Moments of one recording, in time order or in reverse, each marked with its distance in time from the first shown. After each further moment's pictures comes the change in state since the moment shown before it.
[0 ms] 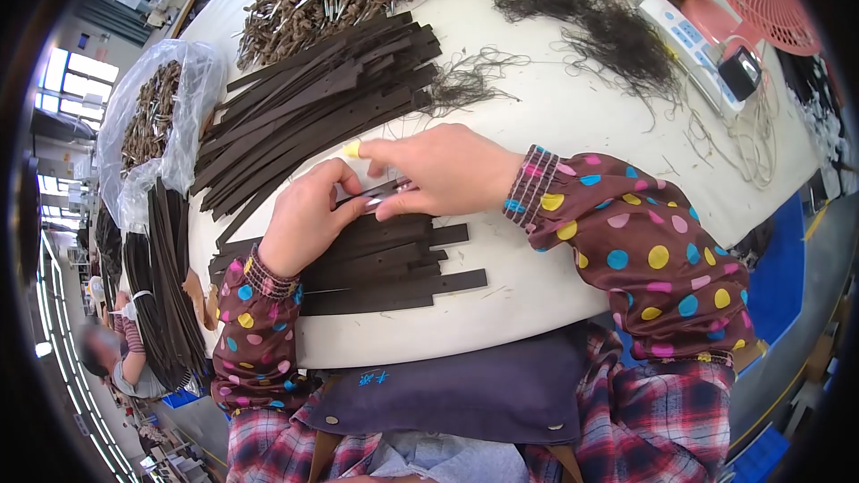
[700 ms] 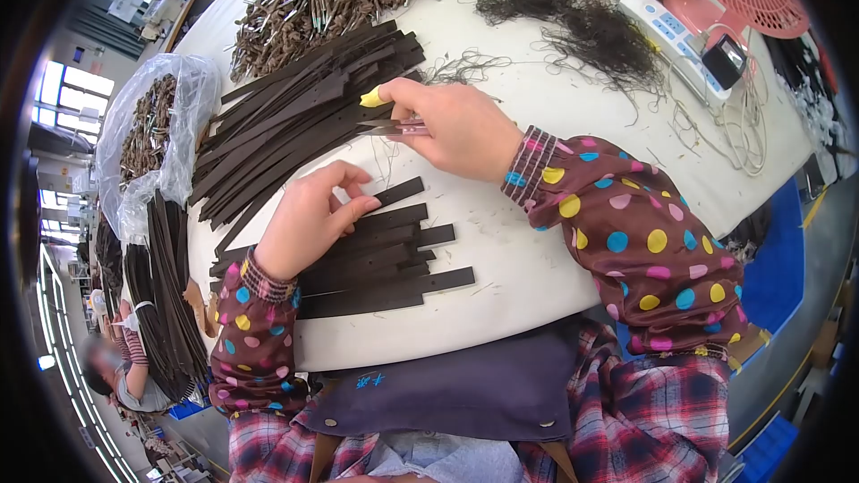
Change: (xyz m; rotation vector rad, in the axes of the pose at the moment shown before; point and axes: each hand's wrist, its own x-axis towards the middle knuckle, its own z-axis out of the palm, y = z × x) left_hand 0.007 0.014 0.001 -0.225 -0.042 0.106; right_hand -0.009 0.016 -0.019 0.009 0.362 0.109
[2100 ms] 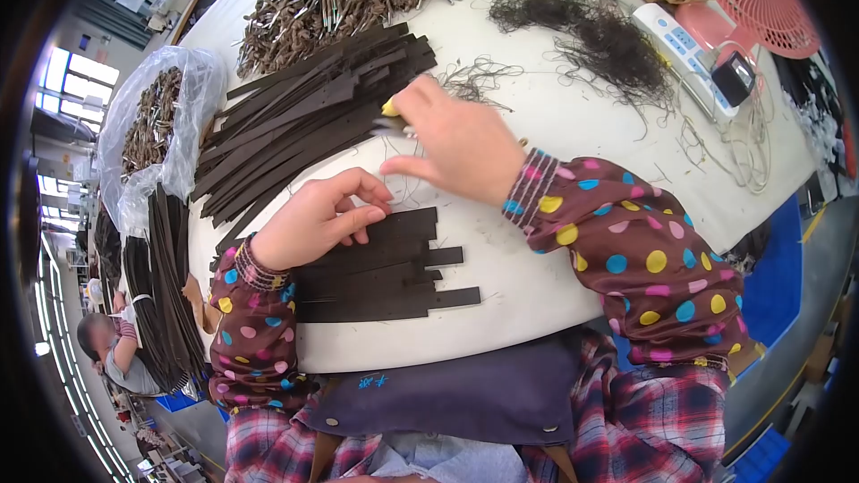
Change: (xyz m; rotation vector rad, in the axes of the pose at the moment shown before) left_hand 0.007 0.005 -0.015 -0.279 -0.277 -0.129; right_hand -0.001 -0.012 0.007 -0.291 0.015 -0.029
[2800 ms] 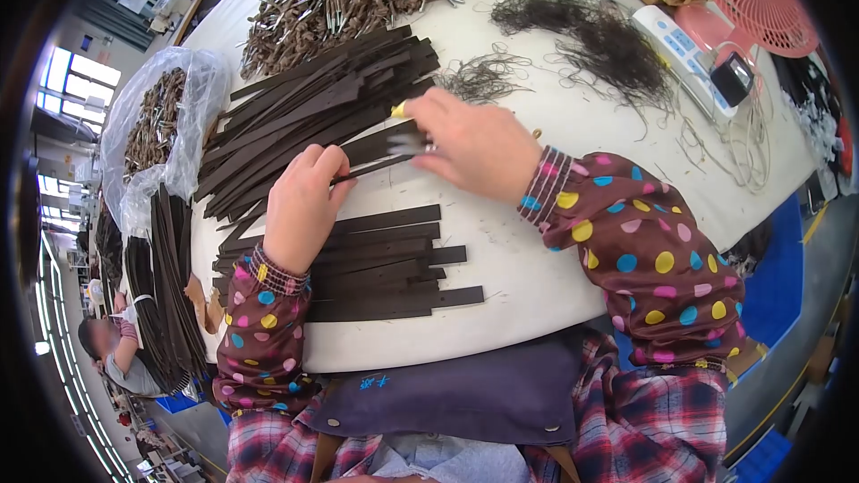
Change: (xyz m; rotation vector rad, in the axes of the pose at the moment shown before) left_hand 0.001 -0.022 0.008 0.794 0.578 0.184; right_hand -0.008 0.006 -0.012 -0.005 -0.076 -0.020
